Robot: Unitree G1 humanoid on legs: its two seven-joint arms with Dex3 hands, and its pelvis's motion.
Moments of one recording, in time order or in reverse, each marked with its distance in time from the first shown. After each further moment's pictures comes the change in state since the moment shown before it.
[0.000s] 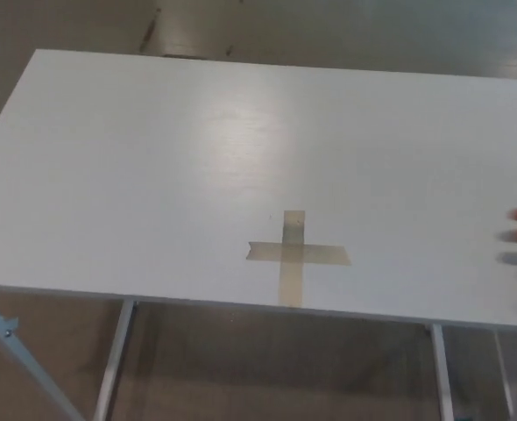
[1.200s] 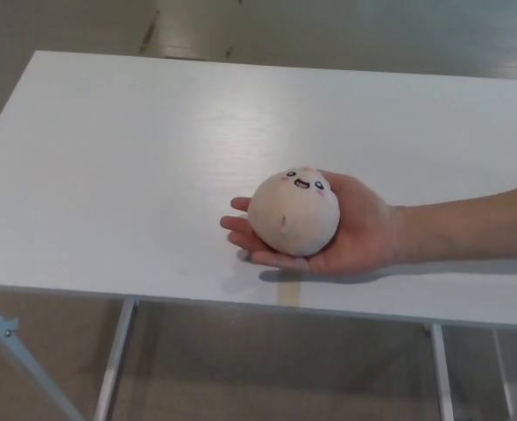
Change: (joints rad) left_arm -0.012 0.003 -0.075 0.020 -0.022 -0.014 -0.015; right_arm 0.000 0.000 0.019 0.026 0.004 -0.017 -0.005
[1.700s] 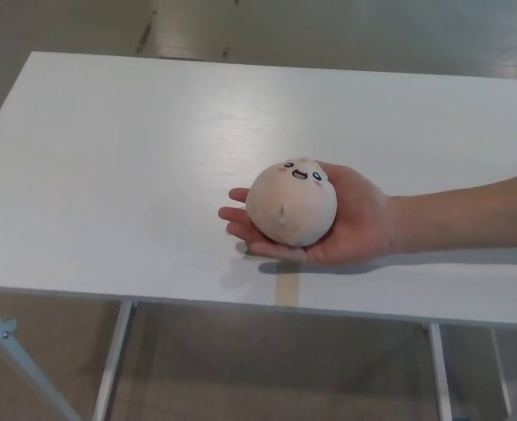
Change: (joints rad) left_arm 0.130 0.003 -0.199 -0.254 0.078 -0.192 -0.002; right_arm -0.002 0.000 0.000 0.001 0.000 0.000 0.000
